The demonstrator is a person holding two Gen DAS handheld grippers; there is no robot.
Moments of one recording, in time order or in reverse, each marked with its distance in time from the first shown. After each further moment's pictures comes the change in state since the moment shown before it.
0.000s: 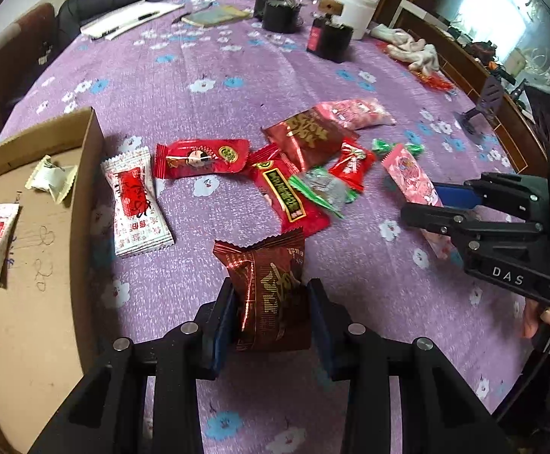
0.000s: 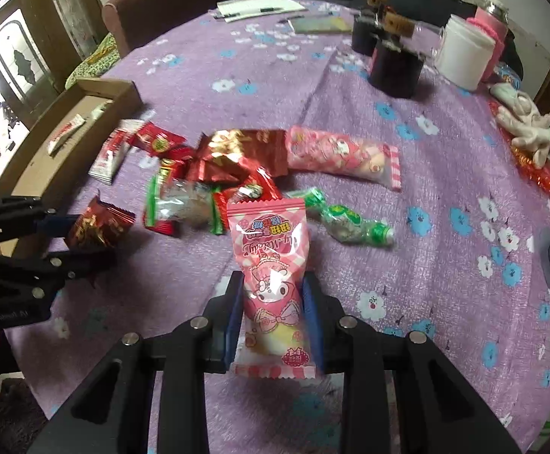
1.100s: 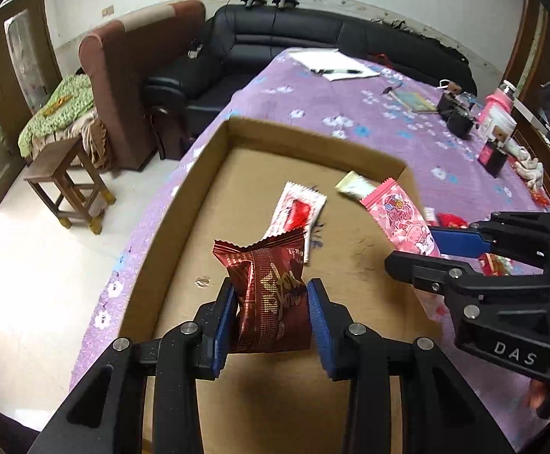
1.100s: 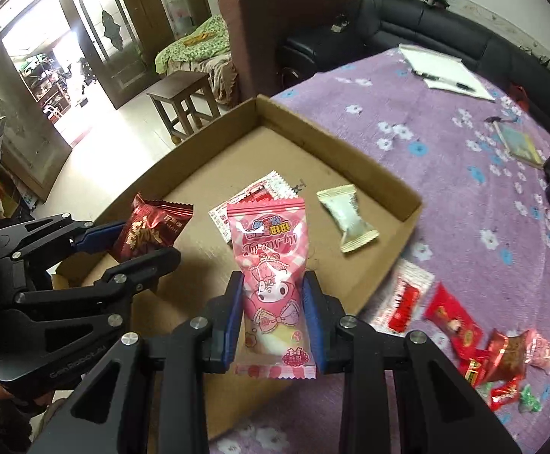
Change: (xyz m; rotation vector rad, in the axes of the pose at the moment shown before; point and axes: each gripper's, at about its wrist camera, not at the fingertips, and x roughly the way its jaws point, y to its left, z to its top) left arm -0.090 0.188 -0.056 -0.331 -0.207 0.309; right arm 0.036 0.240 0.115 -0.253 -0.033 0.224
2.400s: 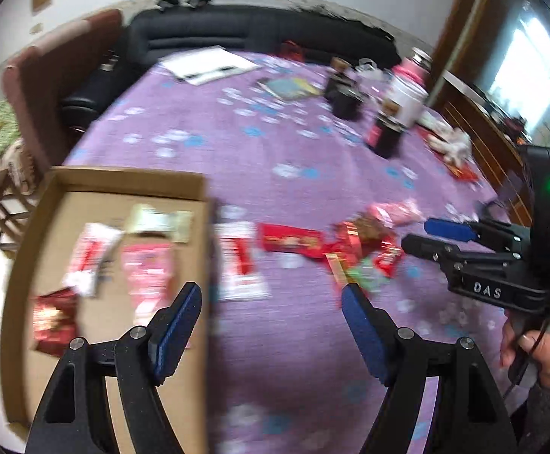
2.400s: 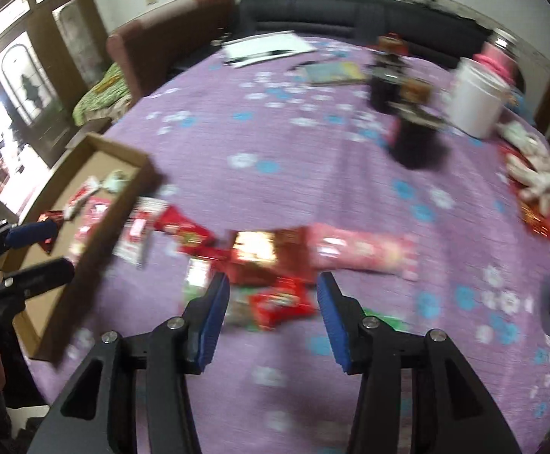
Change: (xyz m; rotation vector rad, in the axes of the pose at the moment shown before) left arm -0.012 -0.170 0.025 0.138 0.049 -0.236; right arm -0.101 -0.201 -0.112 0.289 -0.076 -0.209
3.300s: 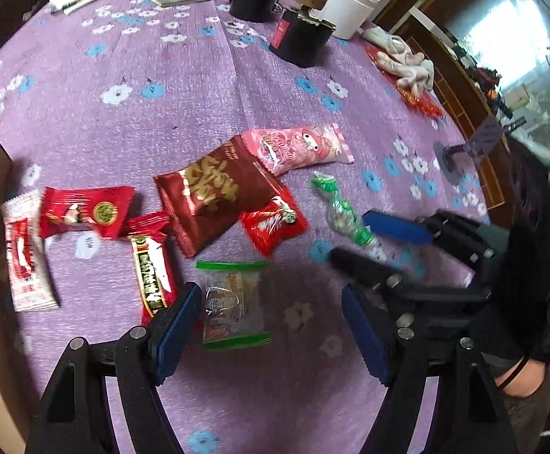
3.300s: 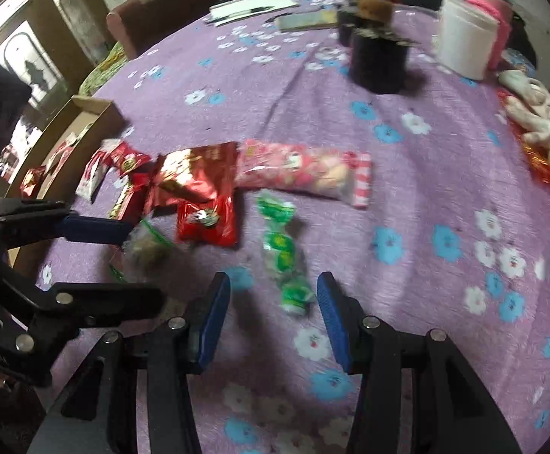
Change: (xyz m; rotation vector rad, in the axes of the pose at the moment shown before) left arm 0.094 -0.096 0.010 0.040 0.287 -0.190; right arm 0.023 -0.060 -0.045 -0.013 0.104 0.056
